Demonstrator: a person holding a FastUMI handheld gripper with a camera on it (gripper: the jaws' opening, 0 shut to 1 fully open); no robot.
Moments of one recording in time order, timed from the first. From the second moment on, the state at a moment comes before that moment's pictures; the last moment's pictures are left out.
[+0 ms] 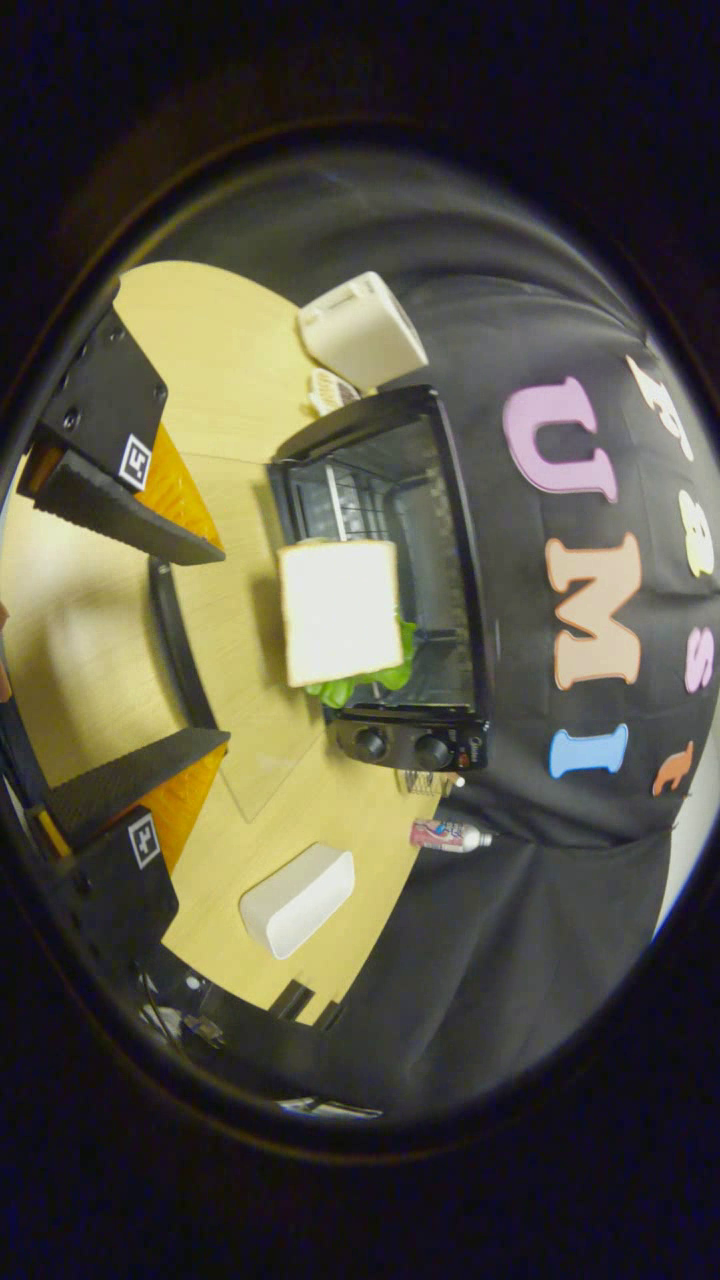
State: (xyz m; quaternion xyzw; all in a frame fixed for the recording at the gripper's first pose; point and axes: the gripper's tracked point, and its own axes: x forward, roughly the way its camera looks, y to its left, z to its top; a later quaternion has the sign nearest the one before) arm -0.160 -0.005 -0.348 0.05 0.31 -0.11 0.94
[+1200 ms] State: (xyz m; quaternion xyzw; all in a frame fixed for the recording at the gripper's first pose) arm -0.155 0.030 -0.363 -0.01 0.31 -0.03 0.95
